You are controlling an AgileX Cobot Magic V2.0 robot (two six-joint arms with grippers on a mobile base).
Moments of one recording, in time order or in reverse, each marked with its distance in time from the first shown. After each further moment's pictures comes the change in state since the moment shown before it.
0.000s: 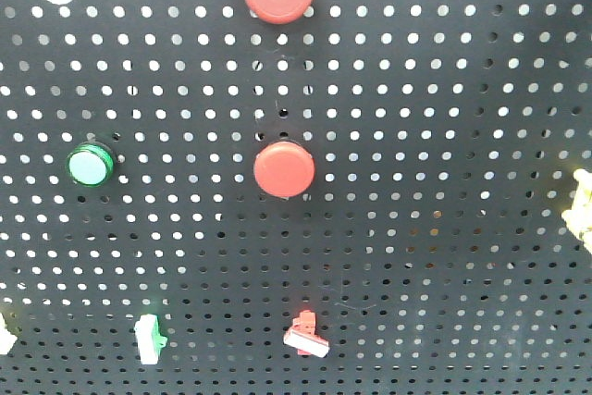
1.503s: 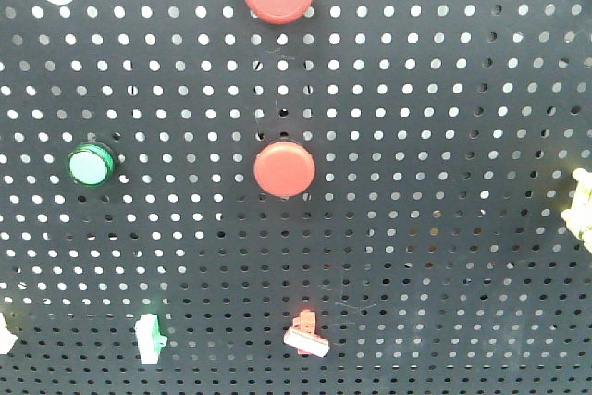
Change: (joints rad) left arm 0.000 0.000 0.000 0.000 0.000 0.000; right arm 0.000 -0.668 1.365 -0.243 -0.646 -0.477
